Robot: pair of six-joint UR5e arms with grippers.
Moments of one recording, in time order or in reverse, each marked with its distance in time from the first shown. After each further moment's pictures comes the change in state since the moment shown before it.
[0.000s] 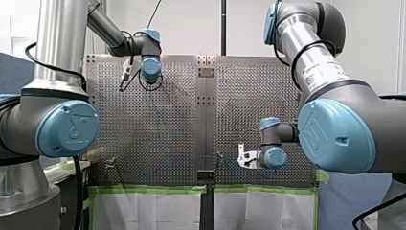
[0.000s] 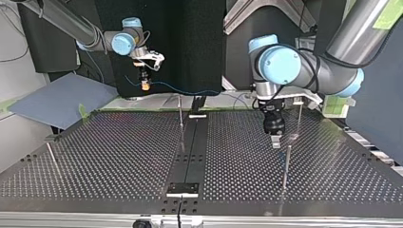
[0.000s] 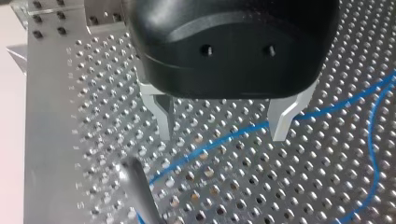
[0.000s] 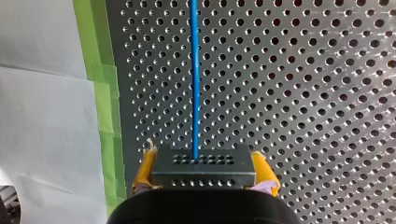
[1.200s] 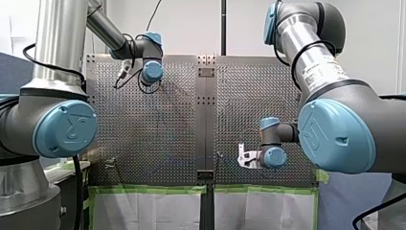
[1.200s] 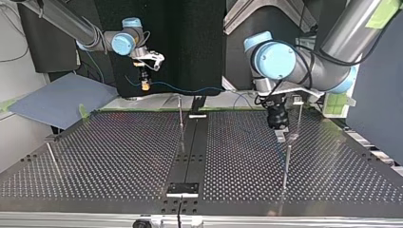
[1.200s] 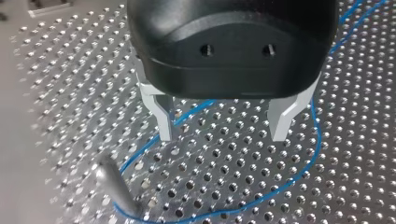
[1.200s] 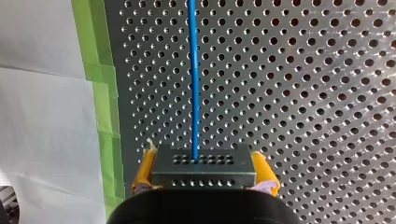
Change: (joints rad) left arm -0.023 -0.006 -0.032 0.047 -0.130 0.181; right arm 0.000 0.000 0.000 -0.003 0.000 0.001
